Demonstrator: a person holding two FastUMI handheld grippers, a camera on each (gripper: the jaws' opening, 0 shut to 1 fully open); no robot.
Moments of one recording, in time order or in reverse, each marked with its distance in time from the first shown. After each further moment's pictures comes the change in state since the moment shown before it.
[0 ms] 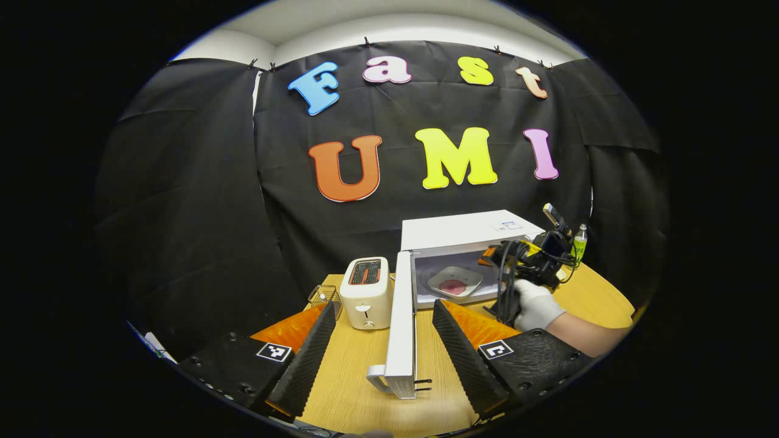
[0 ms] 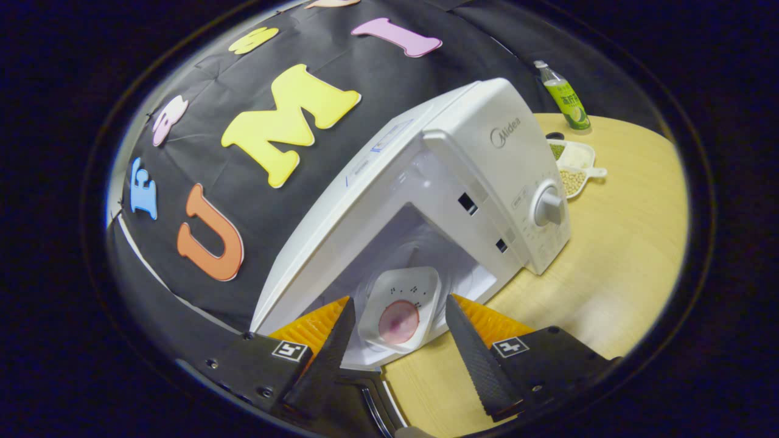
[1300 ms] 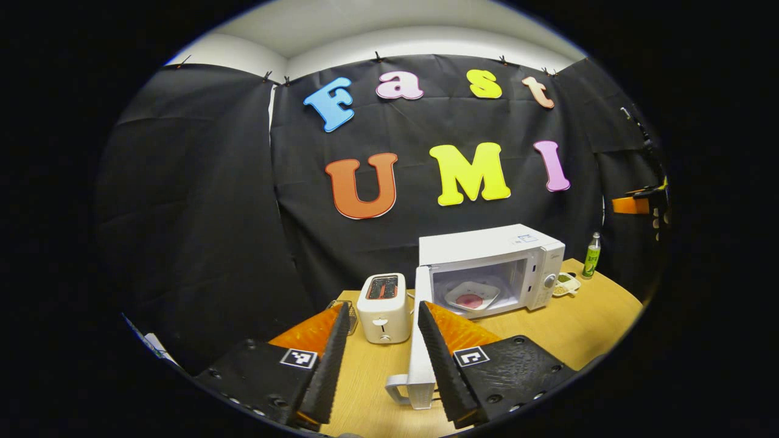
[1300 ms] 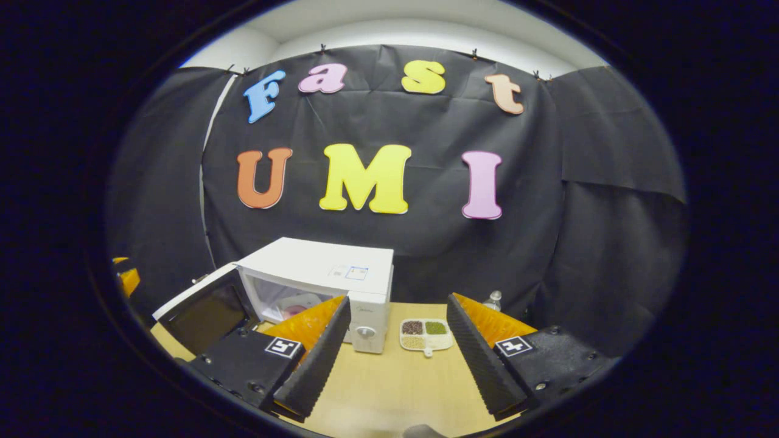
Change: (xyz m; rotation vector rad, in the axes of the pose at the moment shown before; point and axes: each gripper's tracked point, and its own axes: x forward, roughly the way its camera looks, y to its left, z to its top) left arm 0.008 0.023 0.002 -0.009 -0.098 0.044; right arm -0.288 -0.044 0.199 -0.917 -0.291 -0.043
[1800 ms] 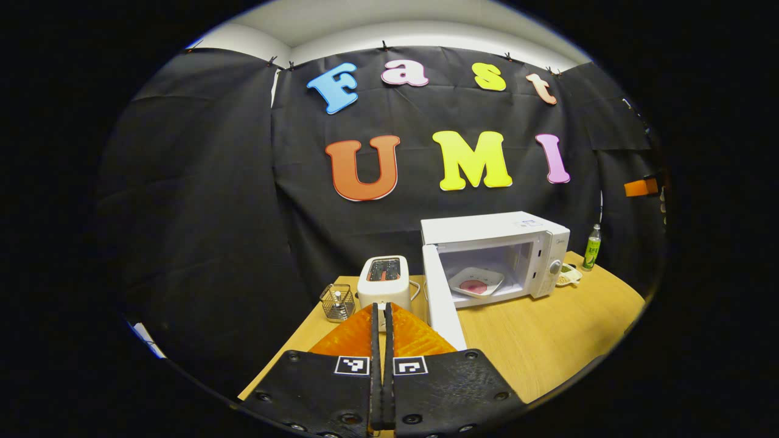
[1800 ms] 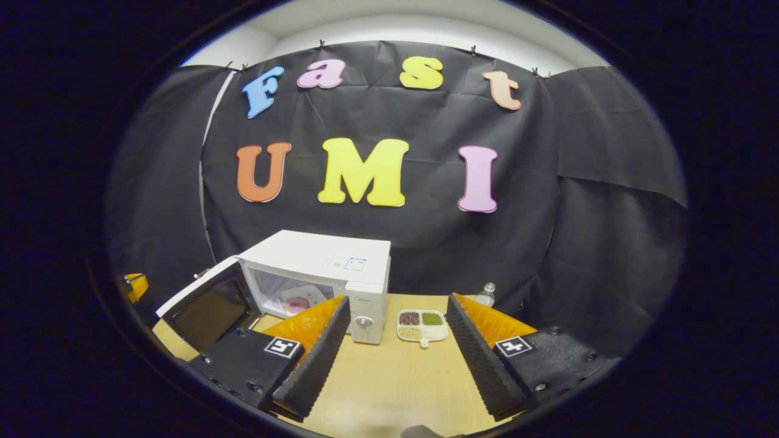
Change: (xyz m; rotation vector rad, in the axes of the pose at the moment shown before) left arm 0.020 0.024 -0.066 -0.020 0.065 -0.026; right arm -0.017 0.001 -0.014 0.034 0.074 -0.018
